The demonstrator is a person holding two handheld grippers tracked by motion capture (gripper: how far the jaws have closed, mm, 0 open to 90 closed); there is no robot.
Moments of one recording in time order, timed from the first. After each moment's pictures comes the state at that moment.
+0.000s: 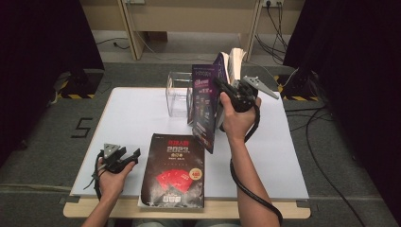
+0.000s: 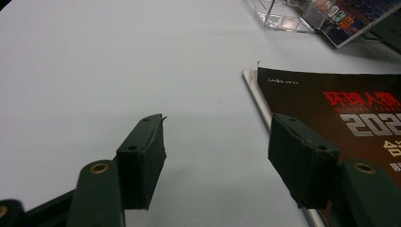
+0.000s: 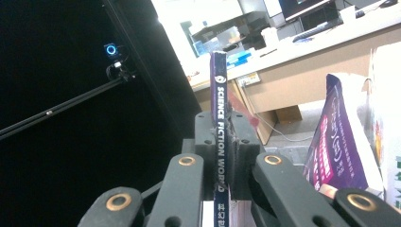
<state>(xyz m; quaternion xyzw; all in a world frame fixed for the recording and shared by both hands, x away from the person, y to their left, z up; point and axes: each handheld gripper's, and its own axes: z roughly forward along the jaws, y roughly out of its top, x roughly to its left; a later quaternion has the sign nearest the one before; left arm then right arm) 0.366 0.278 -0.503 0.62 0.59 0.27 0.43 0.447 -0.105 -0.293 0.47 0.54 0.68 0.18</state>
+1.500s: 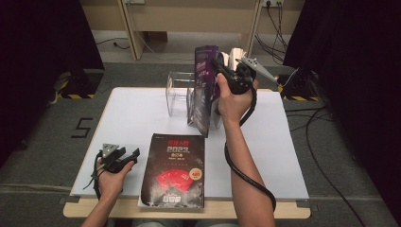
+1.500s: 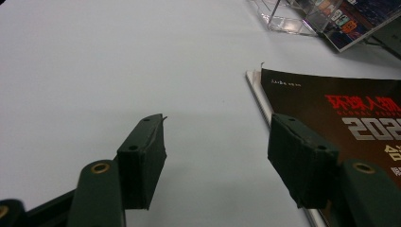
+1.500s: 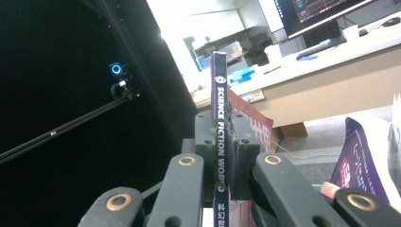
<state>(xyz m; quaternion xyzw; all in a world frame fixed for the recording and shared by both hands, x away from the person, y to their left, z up) 0.366 0.281 -0.503 0.61 0.60 0.26 0.44 0.471 -0.092 -0.257 0.46 0.52 0.70 0.19</state>
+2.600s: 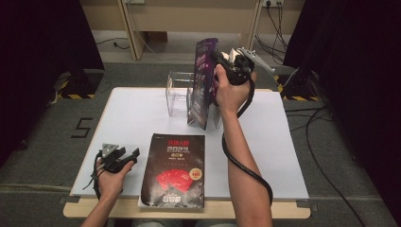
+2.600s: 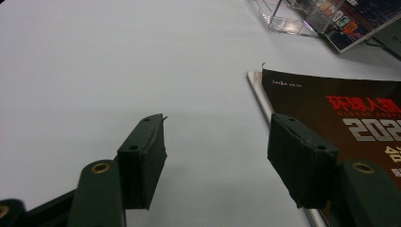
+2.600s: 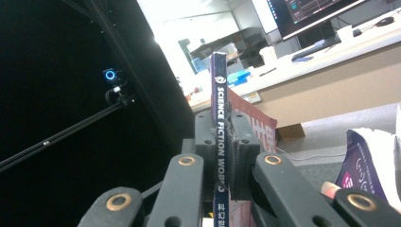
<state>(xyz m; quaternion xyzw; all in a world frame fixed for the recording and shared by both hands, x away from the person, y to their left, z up) 0.367 0.282 -0.503 0.61 0.61 0.26 0.44 0.492 -0.088 -0.249 0.47 0.51 0.70 0.19</state>
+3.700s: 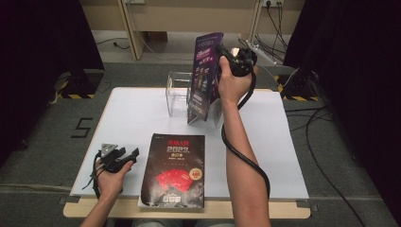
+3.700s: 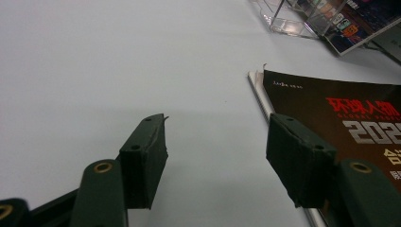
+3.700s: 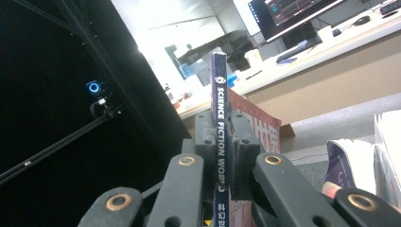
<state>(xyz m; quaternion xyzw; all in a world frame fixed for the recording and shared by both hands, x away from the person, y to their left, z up) 0.367 0.284 -0.504 0.61 0.61 0.25 0.44 0.521 -0.097 -0.247 0.50 0.48 0.69 0.19</state>
